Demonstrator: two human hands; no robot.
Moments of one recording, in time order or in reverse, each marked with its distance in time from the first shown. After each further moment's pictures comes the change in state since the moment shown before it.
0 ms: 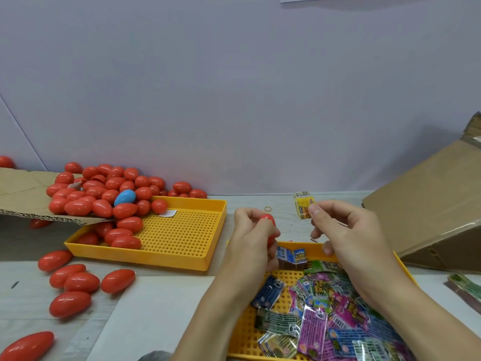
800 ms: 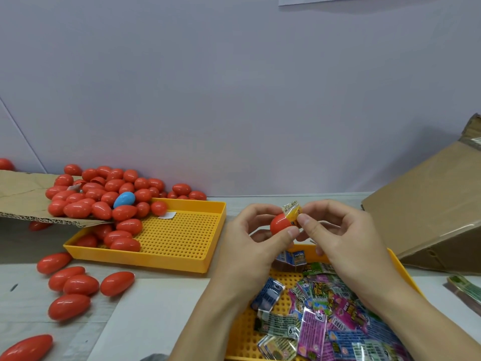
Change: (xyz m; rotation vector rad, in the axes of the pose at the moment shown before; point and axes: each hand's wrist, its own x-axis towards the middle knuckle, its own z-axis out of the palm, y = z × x) left_hand 0.002 -0.003 -0.004 0.068 -0.020 0.146; right_hand -0.002 -0.003 0.000 -0.008 -0.109 -0.101
